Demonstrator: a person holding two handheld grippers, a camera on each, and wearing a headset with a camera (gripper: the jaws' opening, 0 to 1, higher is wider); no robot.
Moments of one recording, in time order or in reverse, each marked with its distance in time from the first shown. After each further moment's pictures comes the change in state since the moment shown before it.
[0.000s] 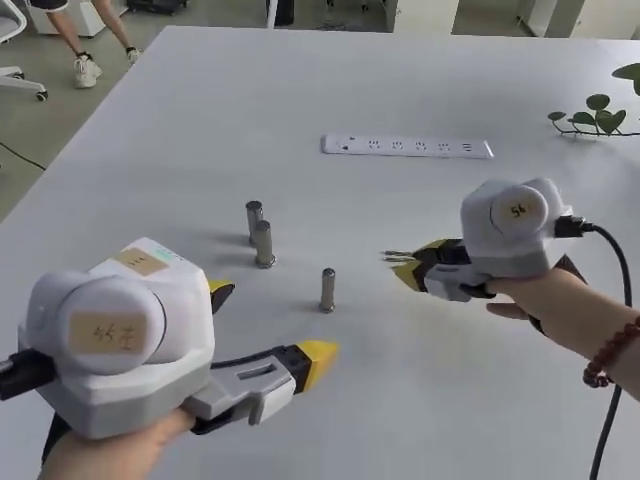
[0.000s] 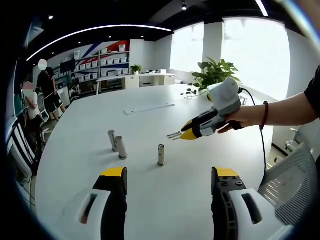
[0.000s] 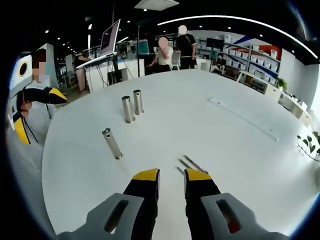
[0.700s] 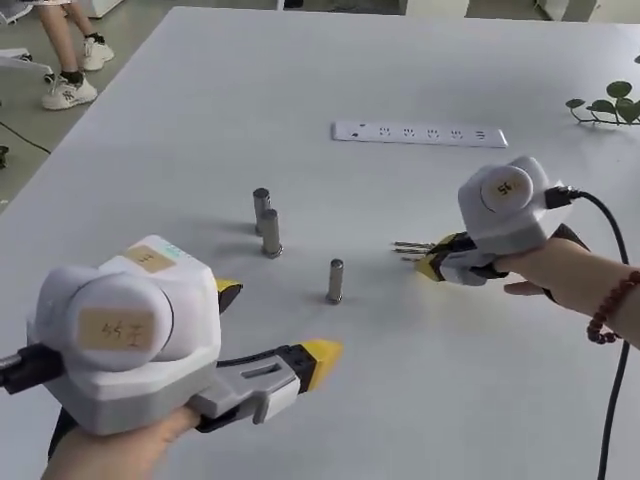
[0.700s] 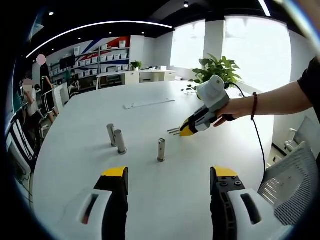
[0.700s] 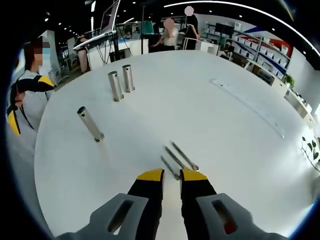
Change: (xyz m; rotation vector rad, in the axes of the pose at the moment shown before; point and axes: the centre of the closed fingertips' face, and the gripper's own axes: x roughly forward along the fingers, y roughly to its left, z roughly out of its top) left arm 0.006 0.003 -0.011 -0.016 0.029 -0.006; right arm 0.020 -0.020 -0.020 -0.045 0.142 0.028
